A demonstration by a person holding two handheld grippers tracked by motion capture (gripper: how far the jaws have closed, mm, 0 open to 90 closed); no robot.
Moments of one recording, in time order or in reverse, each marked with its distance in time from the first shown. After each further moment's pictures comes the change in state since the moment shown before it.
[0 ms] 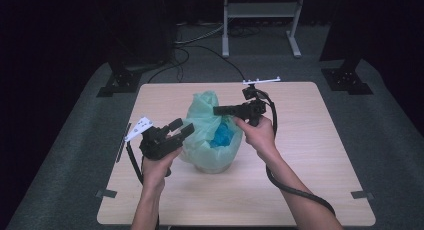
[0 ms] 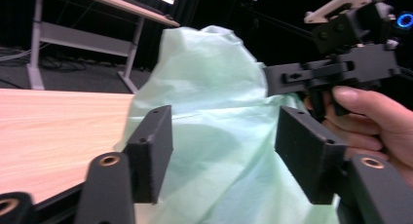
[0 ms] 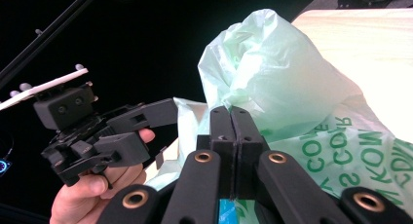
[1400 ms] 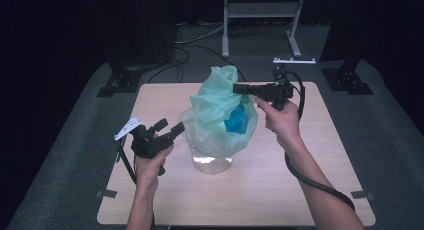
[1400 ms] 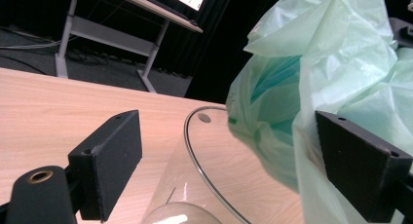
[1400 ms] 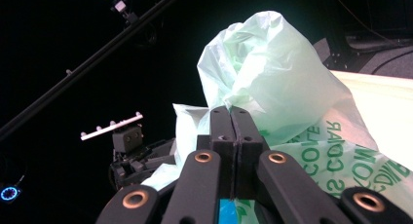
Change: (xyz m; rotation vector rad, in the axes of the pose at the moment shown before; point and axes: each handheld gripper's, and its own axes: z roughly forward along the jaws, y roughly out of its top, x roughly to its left) left arm 0.020 0.001 -0.010 -0.026 0.072 -0.094; right arm 0.019 0.034 -0.073 -0.157 0.021 -0.031
